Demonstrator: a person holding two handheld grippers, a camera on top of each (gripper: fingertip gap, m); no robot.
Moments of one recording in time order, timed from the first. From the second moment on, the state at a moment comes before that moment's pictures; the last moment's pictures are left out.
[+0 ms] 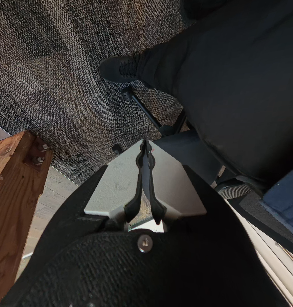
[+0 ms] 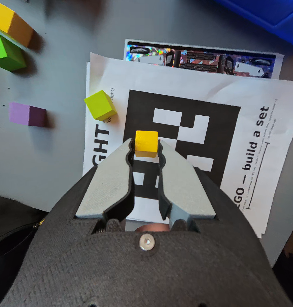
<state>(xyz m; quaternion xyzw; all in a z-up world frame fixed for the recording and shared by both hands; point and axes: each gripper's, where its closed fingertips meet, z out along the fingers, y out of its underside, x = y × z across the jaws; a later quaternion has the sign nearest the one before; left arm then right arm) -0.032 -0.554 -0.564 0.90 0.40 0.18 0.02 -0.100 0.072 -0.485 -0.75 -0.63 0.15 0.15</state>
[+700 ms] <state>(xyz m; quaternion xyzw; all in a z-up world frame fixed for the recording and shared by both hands) -0.018 -0.552 -0.563 0.88 0.42 0.19 0.01 -0.143 0.035 -0.480 -0.64 -0.74 0.17 0.14</state>
